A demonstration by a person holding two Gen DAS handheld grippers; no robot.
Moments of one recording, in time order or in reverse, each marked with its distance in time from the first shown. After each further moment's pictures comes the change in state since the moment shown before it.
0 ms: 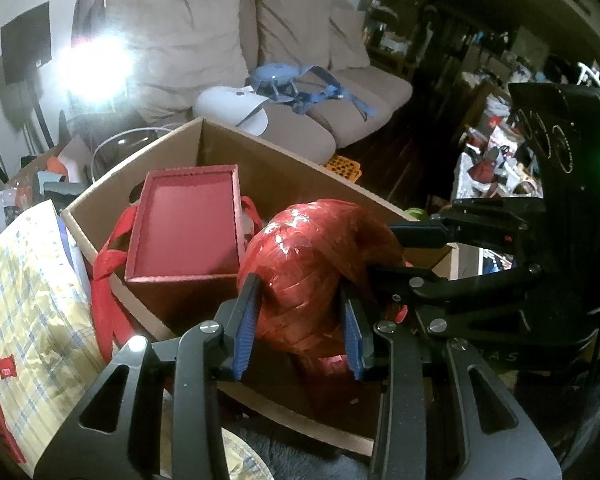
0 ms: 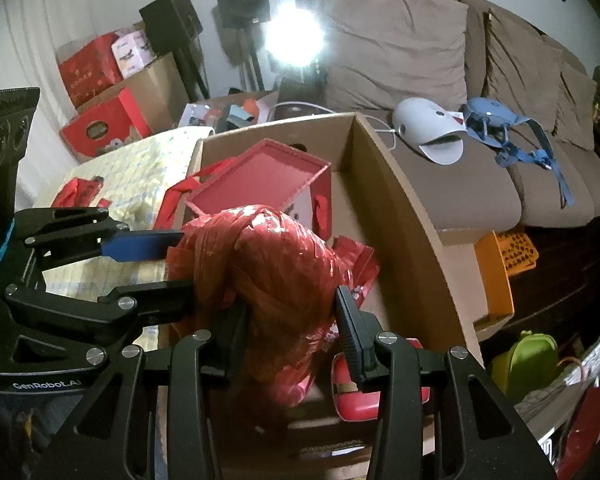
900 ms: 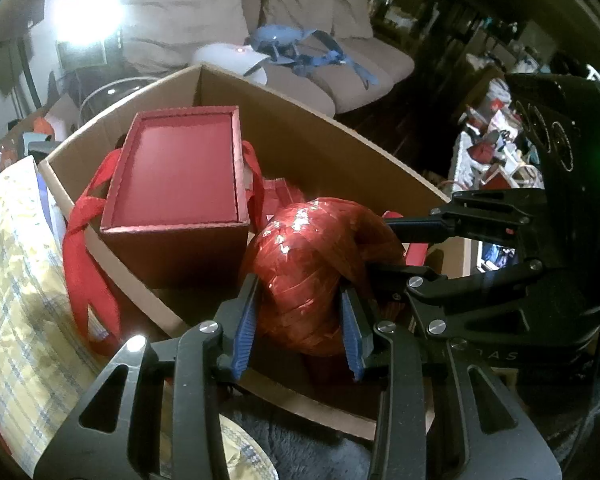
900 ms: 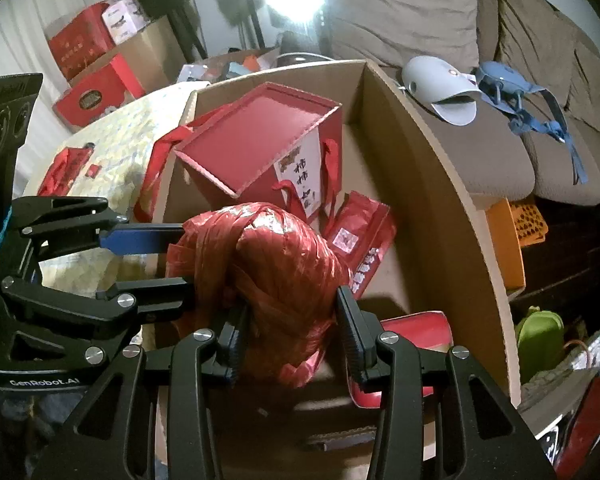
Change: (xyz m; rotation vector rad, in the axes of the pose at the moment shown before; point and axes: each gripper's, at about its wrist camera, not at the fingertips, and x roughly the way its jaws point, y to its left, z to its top) left arm 0.029 0.017 -0.015 -0.055 0.131 -0.052; right arm 0.033 -0.001 -0.011 0.006 0.148 0.016
